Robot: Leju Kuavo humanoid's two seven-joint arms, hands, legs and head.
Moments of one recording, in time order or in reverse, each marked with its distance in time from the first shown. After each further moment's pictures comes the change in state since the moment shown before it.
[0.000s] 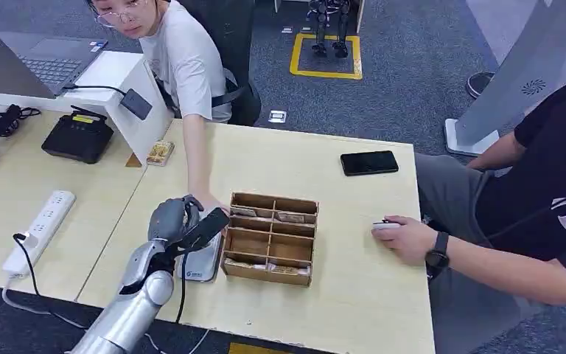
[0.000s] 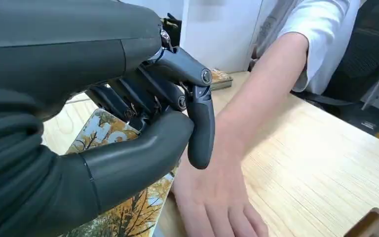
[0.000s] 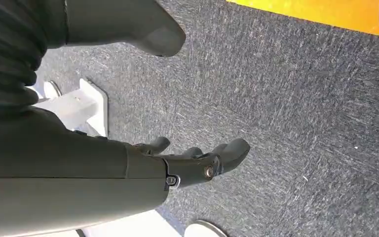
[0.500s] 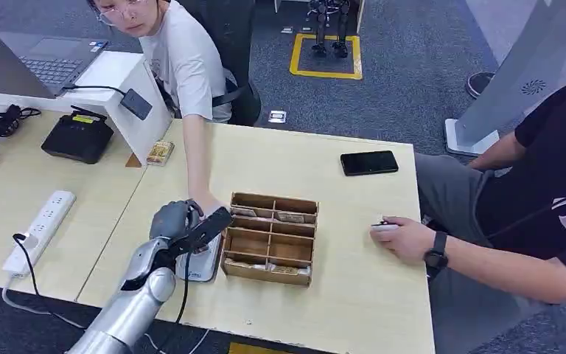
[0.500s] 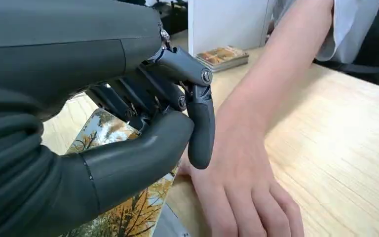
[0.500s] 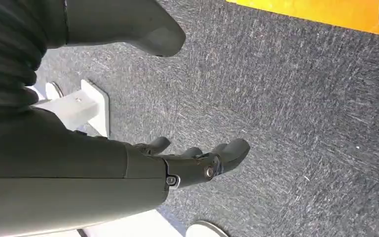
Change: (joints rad) left arm -0.028 -0.003 0.000 0.034 -0.033 -0.106 0.093; right arm -0.005 0.002 -0.007 0.000 0.000 0.000 0.010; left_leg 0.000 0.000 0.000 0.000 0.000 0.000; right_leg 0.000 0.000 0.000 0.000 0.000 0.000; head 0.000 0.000
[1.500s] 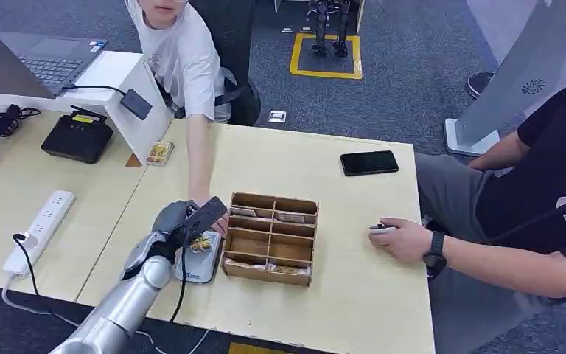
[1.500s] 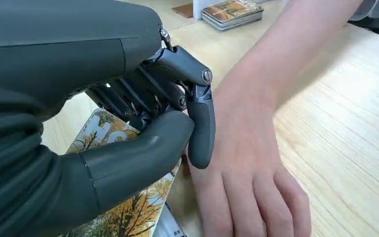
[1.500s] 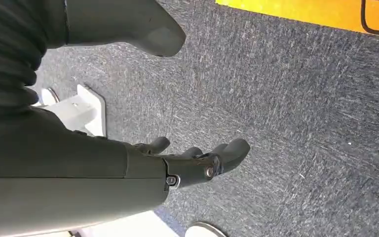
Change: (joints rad) left arm -0.067 0.020 0.005 0.107 0.189 -0.065 -0.002; right arm -0.019 0.003 -0.018 0.000 0.000 0.002 0.000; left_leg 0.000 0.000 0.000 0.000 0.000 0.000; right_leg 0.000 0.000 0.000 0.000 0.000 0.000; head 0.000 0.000
